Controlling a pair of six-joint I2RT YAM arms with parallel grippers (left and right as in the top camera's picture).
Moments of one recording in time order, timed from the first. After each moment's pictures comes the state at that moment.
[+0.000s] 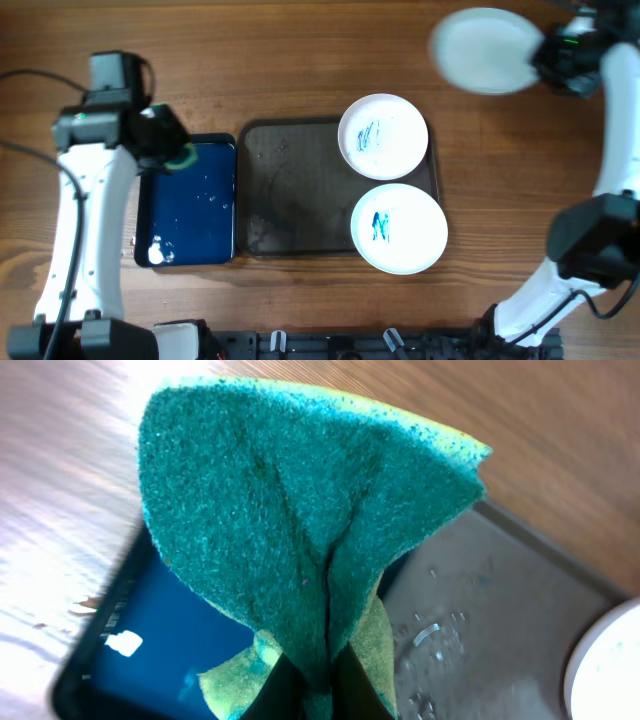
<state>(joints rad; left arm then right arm) 0.05 1.49 1.39 -1.11 -0.03 -0.50 -0.29 1.96 2.04 -1.30 -0.14 0.43</state>
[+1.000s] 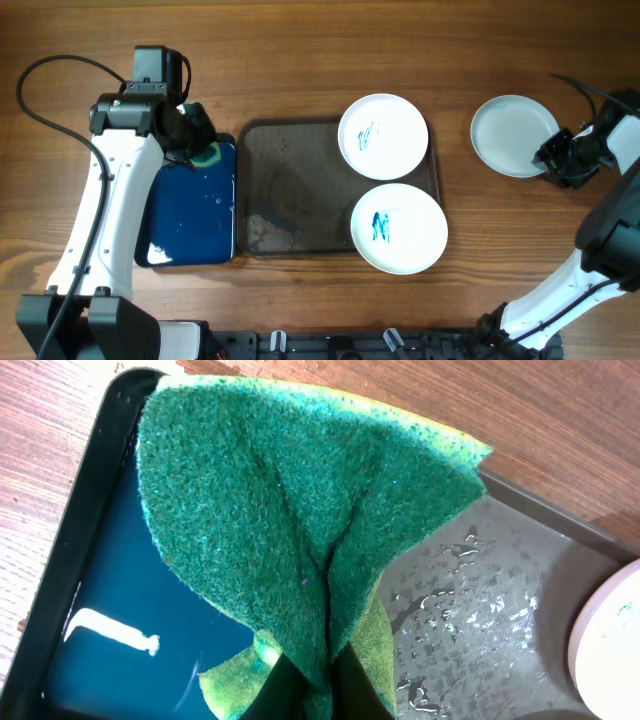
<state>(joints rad) -0.04 1.55 1.39 -1.08 -0.03 -0.50 -0.53 2.03 1.37 -0.86 -0.19 0.37</state>
